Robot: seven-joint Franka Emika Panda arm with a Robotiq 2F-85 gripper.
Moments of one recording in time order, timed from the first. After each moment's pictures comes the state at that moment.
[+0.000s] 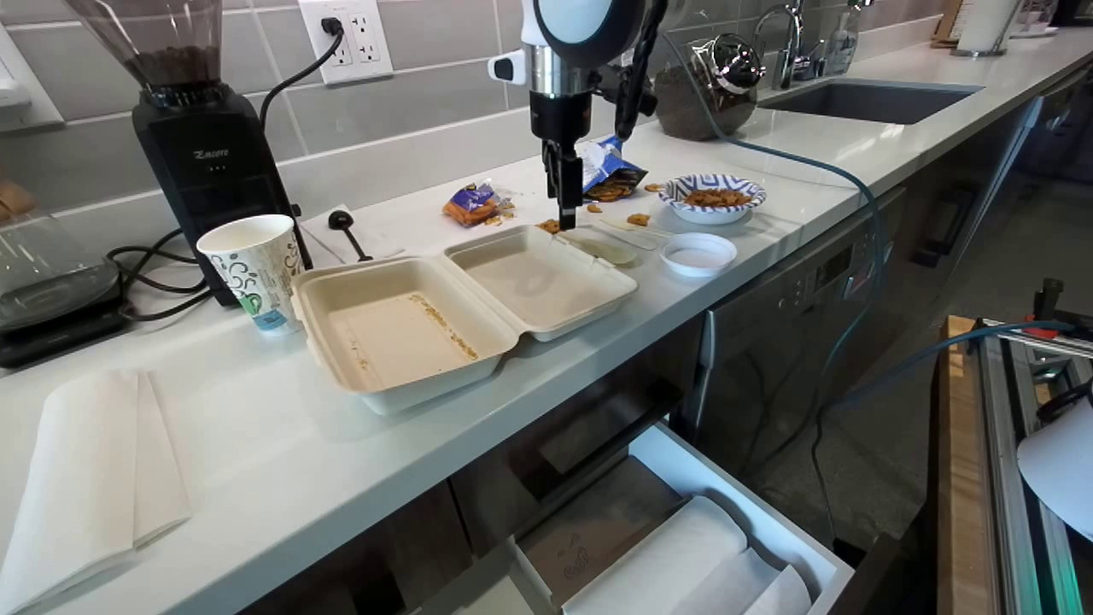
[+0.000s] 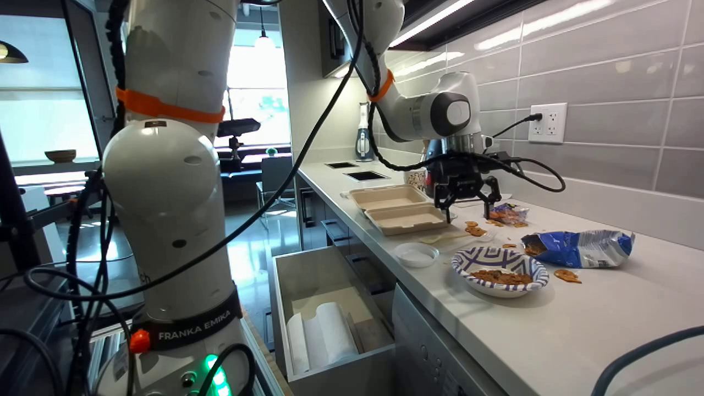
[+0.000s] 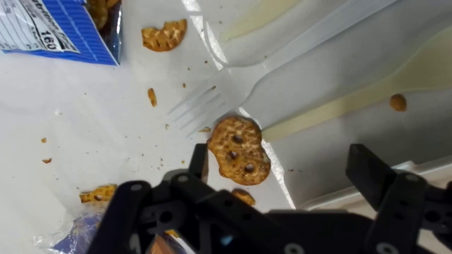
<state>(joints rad) -0.08 0.25 0.02 -2.15 -0.13 2.53 -0.78</state>
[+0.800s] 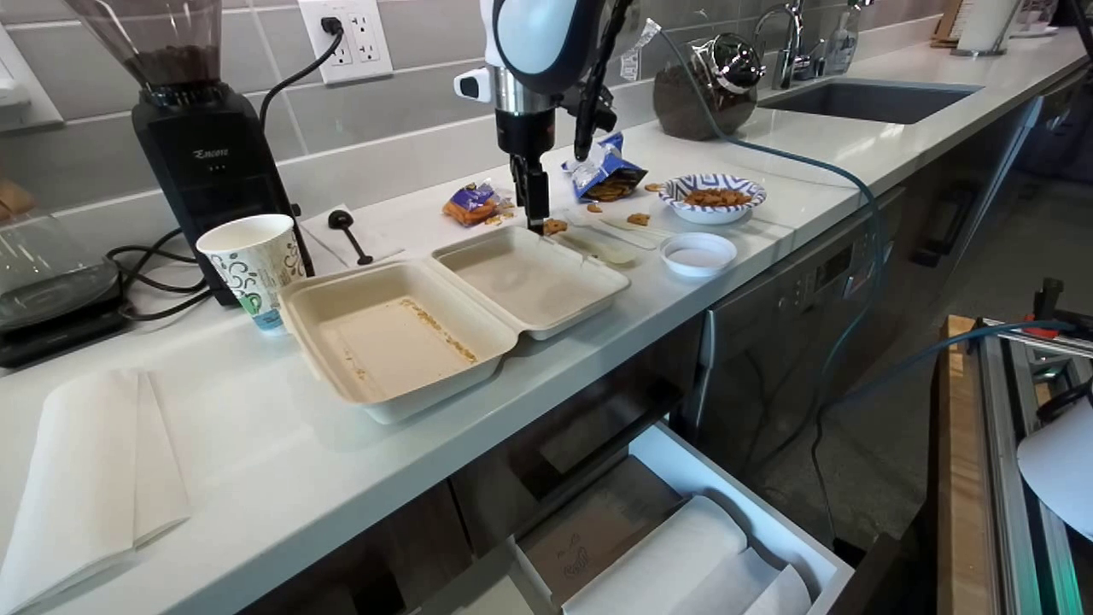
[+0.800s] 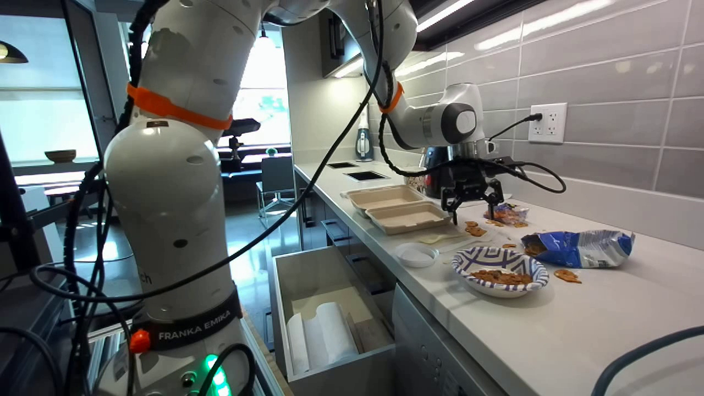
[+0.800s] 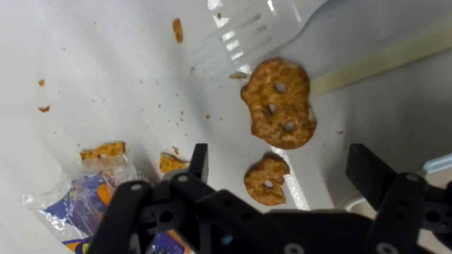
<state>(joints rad) -0.07 0.40 0.03 -1.98 -0.16 2.53 -0.78</state>
